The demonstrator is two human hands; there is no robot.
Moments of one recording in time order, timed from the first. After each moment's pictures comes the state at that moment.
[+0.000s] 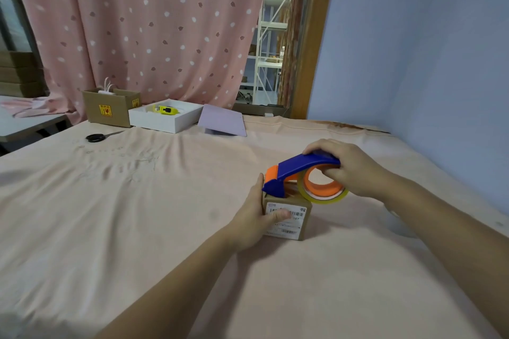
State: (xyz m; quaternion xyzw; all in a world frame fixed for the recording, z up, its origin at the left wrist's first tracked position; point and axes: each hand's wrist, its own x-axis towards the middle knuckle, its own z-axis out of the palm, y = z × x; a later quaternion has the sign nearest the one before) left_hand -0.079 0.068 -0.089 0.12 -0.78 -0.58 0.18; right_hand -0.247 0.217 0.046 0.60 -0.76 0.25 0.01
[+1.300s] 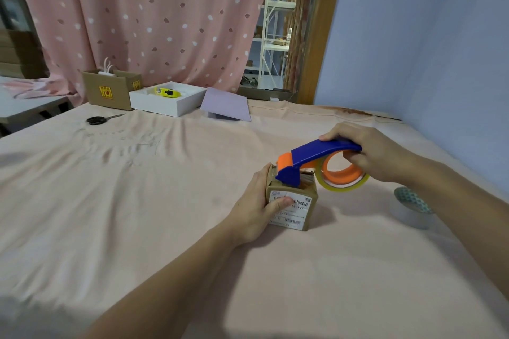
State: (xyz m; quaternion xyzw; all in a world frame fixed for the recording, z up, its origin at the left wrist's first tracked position) left_hand -0.077 0.068 -0.093 0.11 -0.84 -0.46 0.27; right_hand -0.268 0.224 0.050 0.62 -0.76 0.20 0.00
